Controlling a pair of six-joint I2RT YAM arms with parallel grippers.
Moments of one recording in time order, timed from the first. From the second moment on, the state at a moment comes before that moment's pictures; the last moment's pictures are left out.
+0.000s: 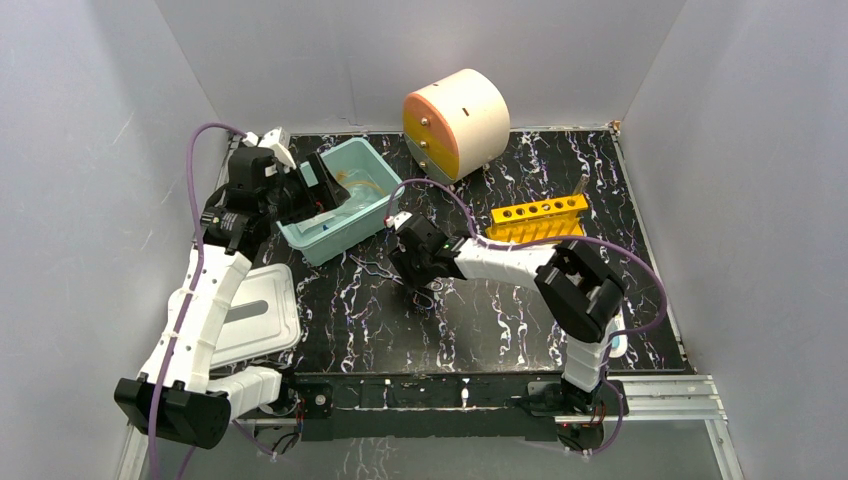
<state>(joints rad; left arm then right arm) -0.20 1.14 1.29 -0.72 0.17 -0.50 0.95 1.83 1.20 -0.32 0.03 0.23</state>
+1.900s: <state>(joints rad) -0.24 1.28 1.36 -0.72 0.21 -0.48 0.90 1.98 1.36 -0.38 0.22 0.42</state>
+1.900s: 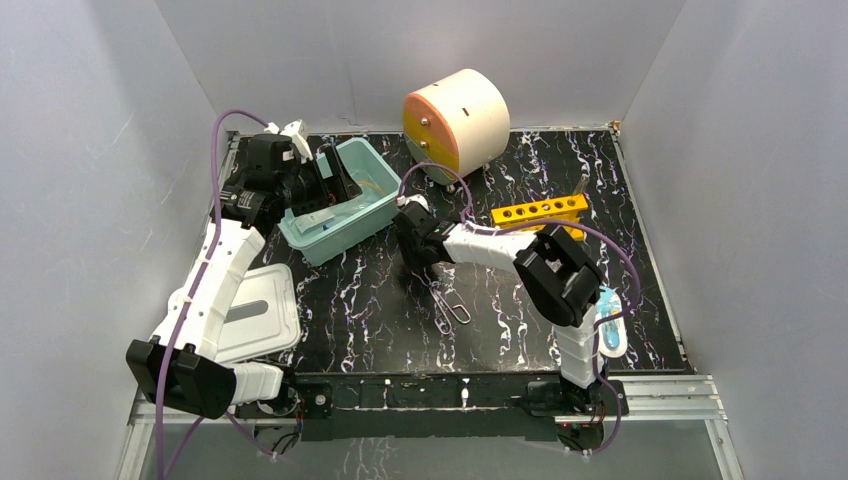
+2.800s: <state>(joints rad) -0.26 1.28 1.37 -0.72 0.20 -0.46 0.89 2.02 1.33 -0.16 0.25 0.35</state>
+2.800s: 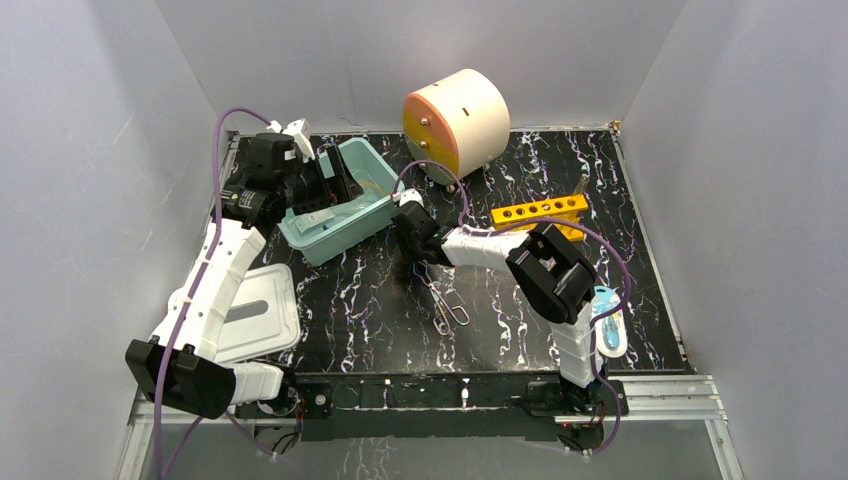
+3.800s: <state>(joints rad) -0.35 1.32 1.34 -0.63 0.34 -0.46 0.72 1.64 1.15 -0.13 0.16 0.49</state>
